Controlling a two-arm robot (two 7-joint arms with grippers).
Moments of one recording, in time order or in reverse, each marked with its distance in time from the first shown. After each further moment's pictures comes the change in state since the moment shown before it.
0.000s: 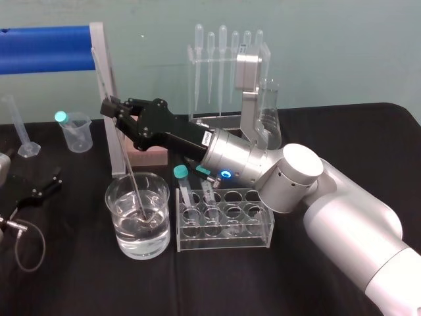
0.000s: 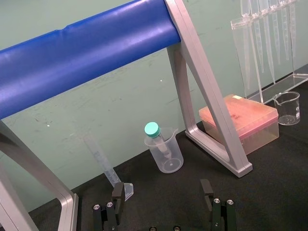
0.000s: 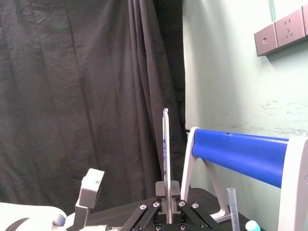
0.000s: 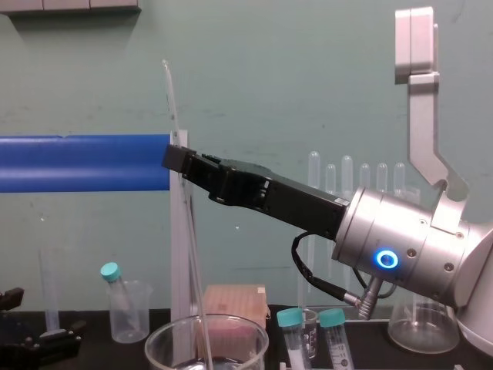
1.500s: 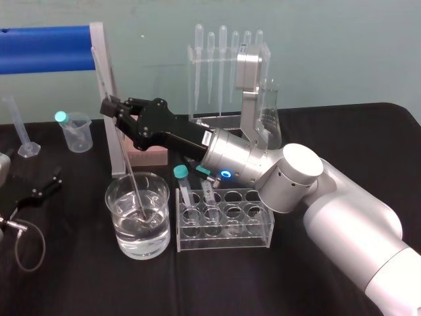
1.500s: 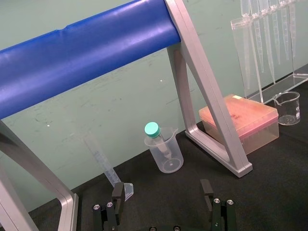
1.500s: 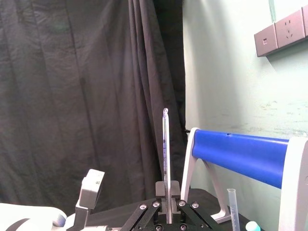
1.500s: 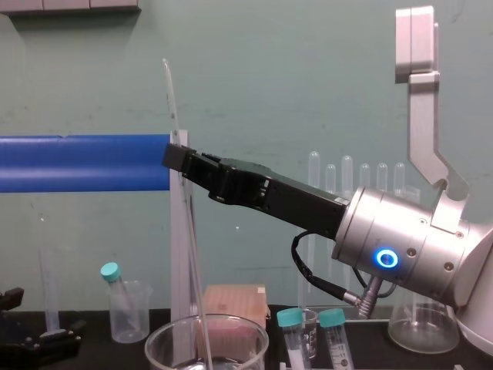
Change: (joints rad) left arm 0.000 0.000 0.000 0.000 0.000 0.000 0.000; right arm 0.000 0.000 0.000 -0.001 0.001 -0.001 0.000
